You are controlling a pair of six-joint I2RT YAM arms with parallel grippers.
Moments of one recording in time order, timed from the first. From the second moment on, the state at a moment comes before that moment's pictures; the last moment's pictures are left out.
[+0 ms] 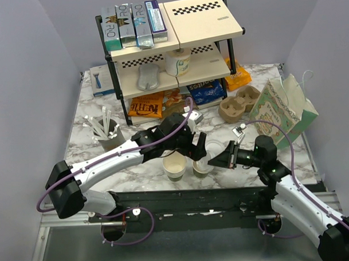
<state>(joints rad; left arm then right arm) -0.97 1.33 1.07 -0.36 0.13 -0.41 0.40 0.68 0.24 0.14 -0.82 0.96</state>
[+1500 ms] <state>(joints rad) -0.97 1.44 1.11 -0.42 0.16 -0.39 0.40 0.67 0.38 -0.24 -0.61 0.83</state>
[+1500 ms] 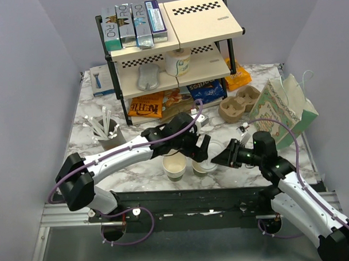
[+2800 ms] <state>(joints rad) -0.98 1.49 1.12 -0.44 0.21 -0.42 0.40 0.80 0.45 -0.34 -0.61 0.73</state>
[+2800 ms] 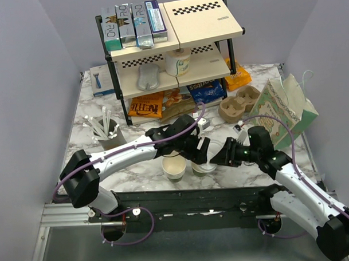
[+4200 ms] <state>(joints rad) -0.98 1.55 1.17 -0.45 0.22 -0.44 0.41 0.90 0.50 -0.35 -0.64 0.65</state>
